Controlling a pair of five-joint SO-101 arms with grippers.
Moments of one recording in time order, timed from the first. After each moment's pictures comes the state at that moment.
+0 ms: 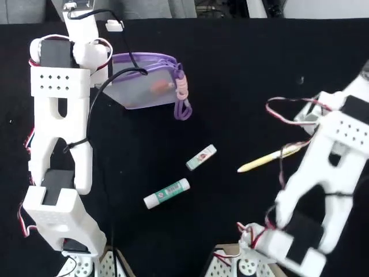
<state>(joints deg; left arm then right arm) -1.9 12.7 -42.2 98.2 3.7 30.8 -10.2 7.6 82.5 -14.4</state>
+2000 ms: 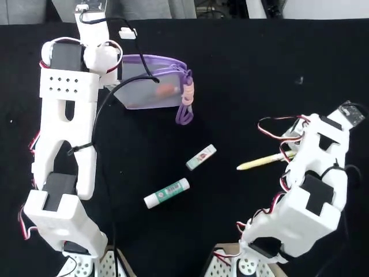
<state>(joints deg) 0.8 12.4 -35.9 93.0 3.8 31.5 13.0 23.4 50.8 -24.0</state>
